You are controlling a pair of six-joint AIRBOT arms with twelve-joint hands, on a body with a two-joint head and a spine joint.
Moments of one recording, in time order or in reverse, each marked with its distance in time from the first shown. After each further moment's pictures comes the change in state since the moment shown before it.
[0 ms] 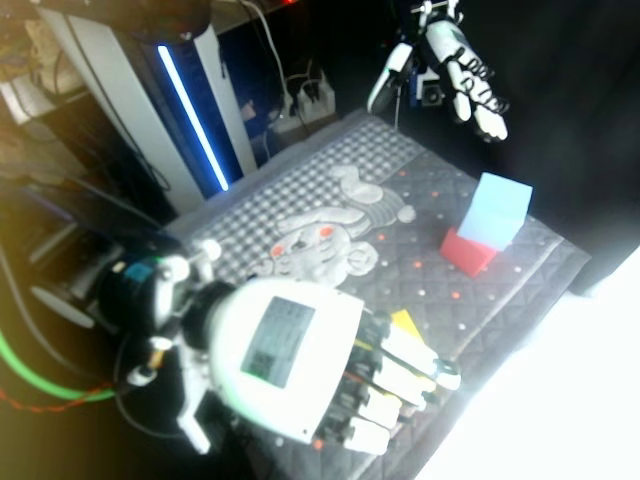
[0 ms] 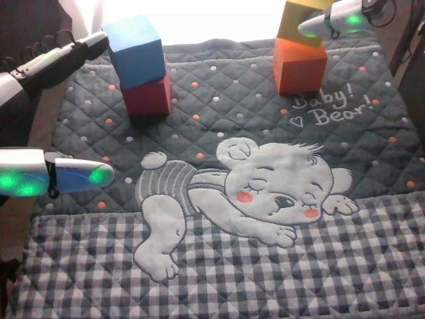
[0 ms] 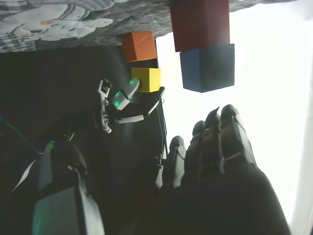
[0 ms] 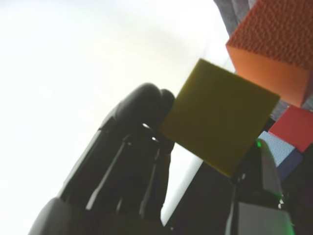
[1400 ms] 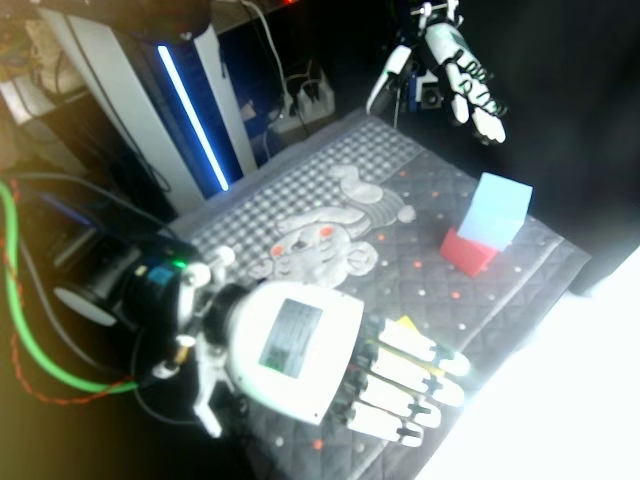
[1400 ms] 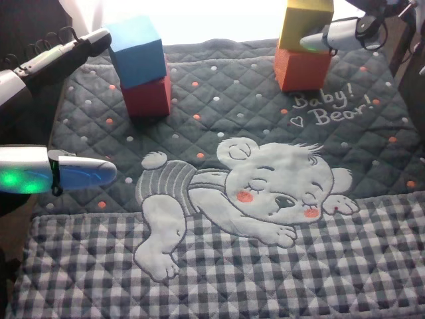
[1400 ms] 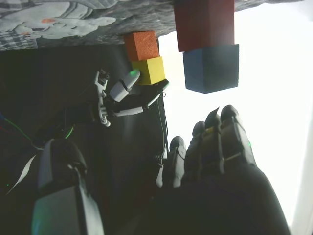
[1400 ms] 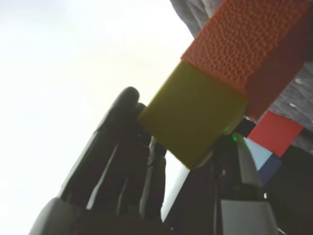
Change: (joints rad) left arm -0.012 -0.013 0.009 0.005 -0.003 -0.008; right arm -0.049 -0.013 -0.003 0.006 -0.018 0.008
